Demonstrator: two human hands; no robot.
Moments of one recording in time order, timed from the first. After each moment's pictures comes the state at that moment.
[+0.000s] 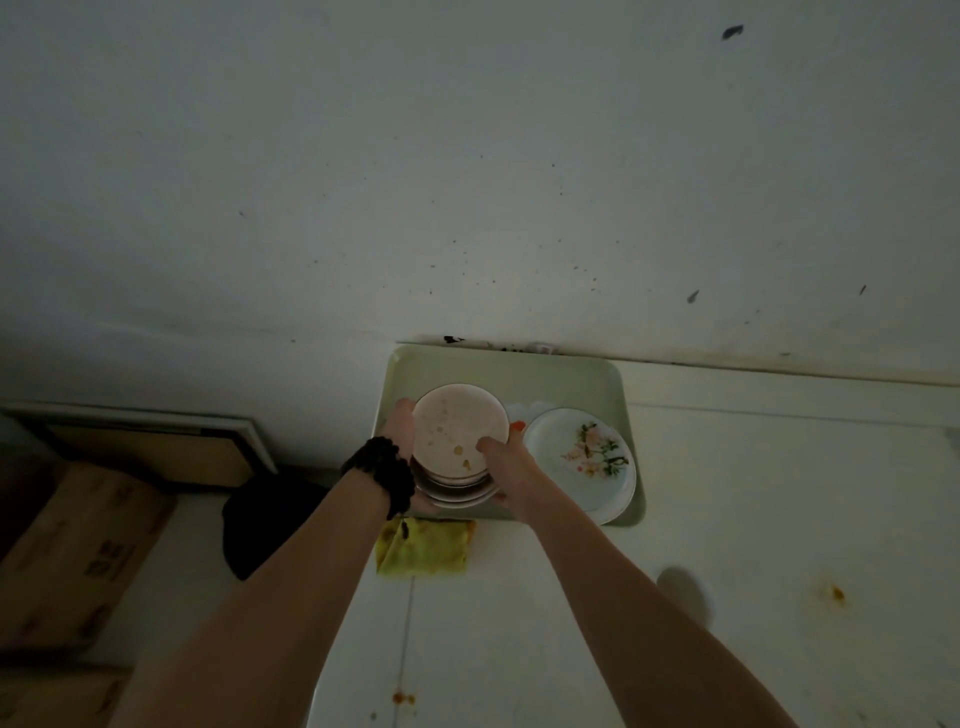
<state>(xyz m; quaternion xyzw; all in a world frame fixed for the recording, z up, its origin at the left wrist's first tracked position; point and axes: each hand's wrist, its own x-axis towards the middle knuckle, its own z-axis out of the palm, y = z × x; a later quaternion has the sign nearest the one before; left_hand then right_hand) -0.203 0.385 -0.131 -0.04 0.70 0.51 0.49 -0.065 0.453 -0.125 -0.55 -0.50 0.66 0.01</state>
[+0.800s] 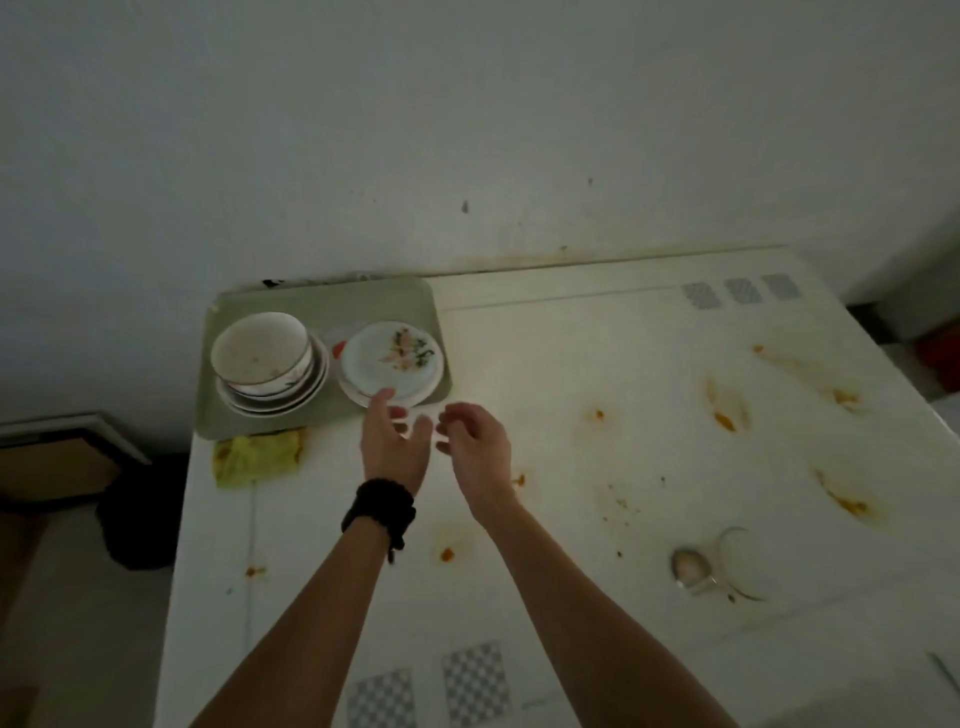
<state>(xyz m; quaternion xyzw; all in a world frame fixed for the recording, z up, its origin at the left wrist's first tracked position) 0.104 0.359 -0.072 0.24 0.80 0.48 0.29 0.192 0.395 -0.070 -0.58 -0.50 0.58 0.28</state>
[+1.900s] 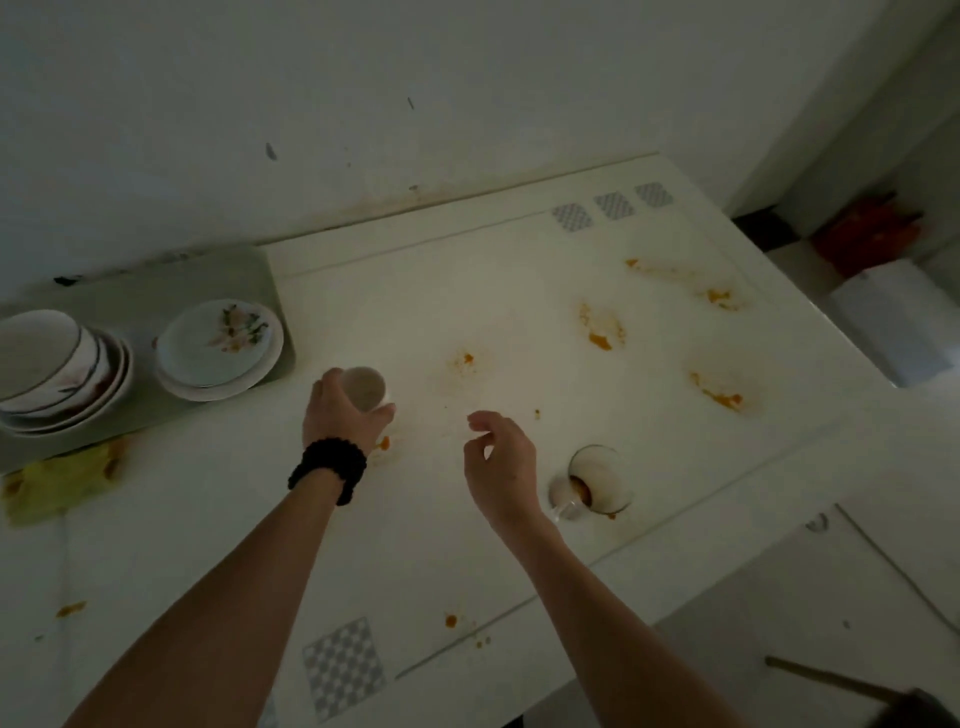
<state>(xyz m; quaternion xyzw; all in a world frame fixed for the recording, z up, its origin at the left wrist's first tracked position) 0.222 0.431 -0.131 0.38 0.84 0.29 0.25 0.414 0.413 -0.112 -0.63 -0.62 0.36 0.31</state>
